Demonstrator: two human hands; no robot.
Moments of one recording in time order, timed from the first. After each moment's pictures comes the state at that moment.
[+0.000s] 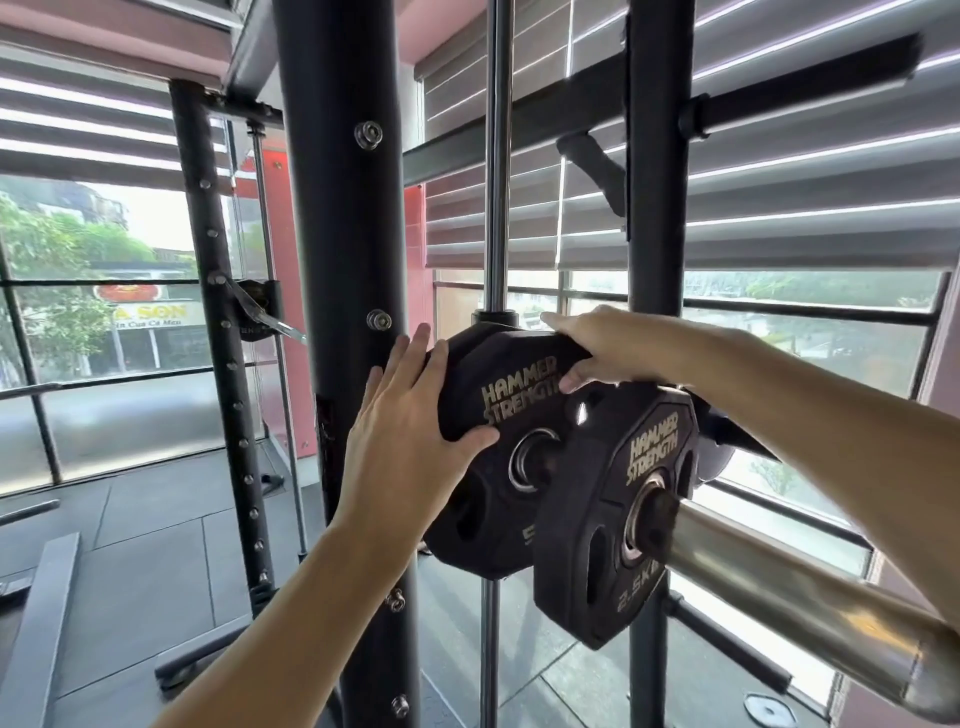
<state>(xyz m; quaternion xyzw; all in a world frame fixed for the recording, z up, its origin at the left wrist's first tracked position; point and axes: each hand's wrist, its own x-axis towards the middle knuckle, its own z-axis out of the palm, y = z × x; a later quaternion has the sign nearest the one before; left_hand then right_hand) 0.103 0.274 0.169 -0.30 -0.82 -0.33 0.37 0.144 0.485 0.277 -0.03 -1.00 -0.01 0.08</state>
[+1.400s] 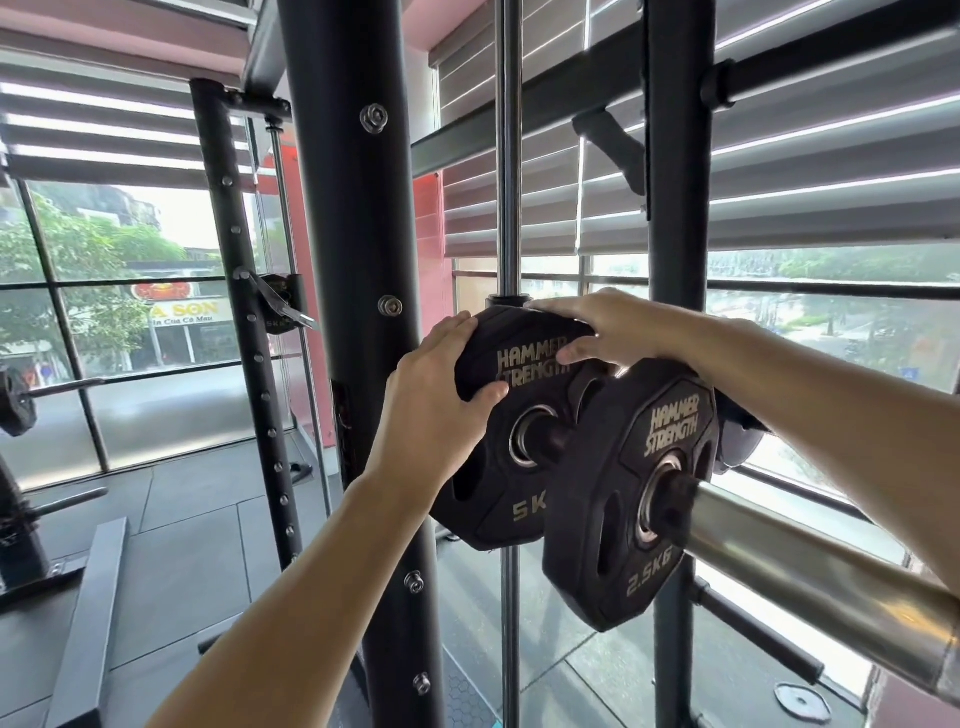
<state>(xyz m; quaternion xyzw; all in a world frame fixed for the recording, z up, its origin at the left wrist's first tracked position) 0.091 0.288 0.180 -0.32 -0.79 -0.39 0.35 0.120 0.504 0.267 0.09 -0.99 0.05 0.13</state>
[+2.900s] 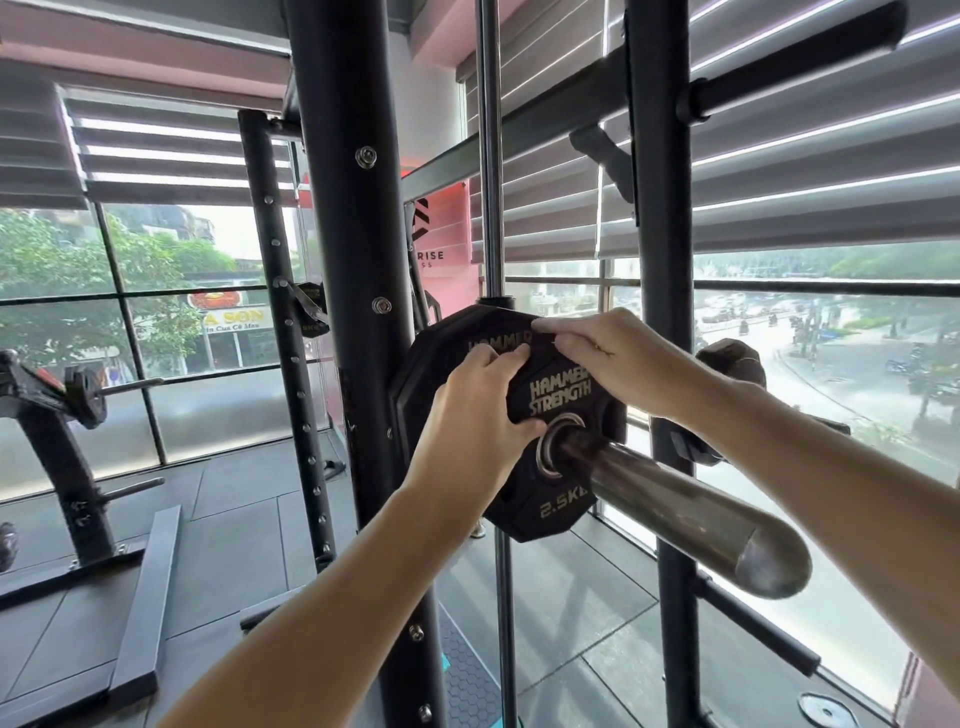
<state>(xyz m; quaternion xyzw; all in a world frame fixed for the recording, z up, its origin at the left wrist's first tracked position) 0.193 0.321 0.178 -0.33 -0.83 -0.33 0.32 0.218 0.501 0.227 0.15 -0.92 0.24 0.27</state>
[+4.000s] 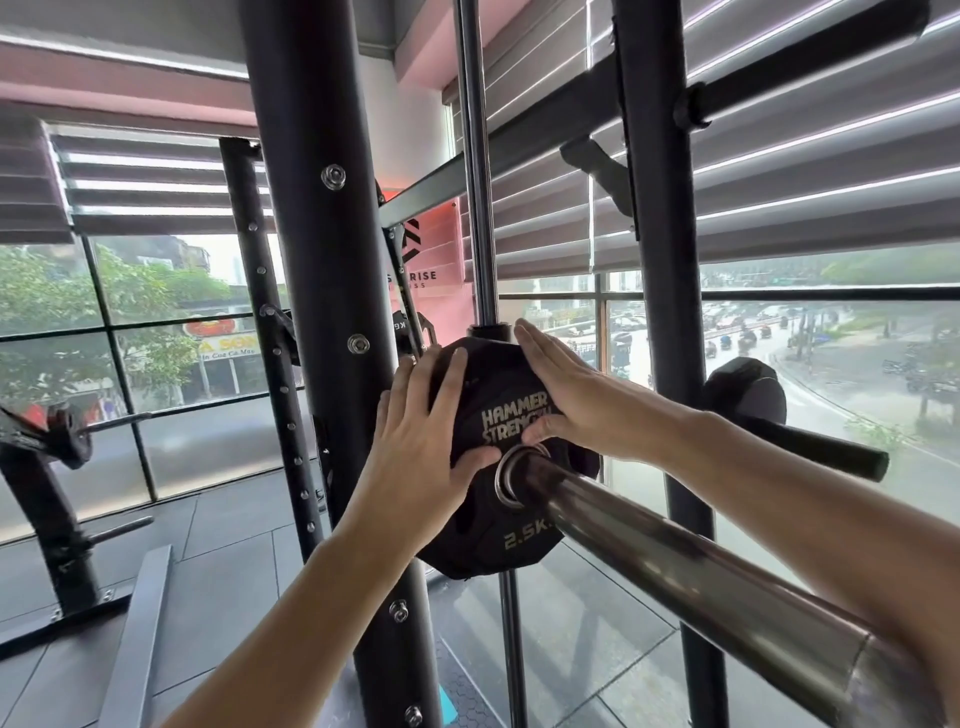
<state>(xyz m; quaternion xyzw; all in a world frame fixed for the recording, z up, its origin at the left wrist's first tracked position) 0.112 0.299 0.167 -0.34 -0.84 -0.22 0.36 0.142 0.514 0.213 0.17 -0.96 0.08 0.21</state>
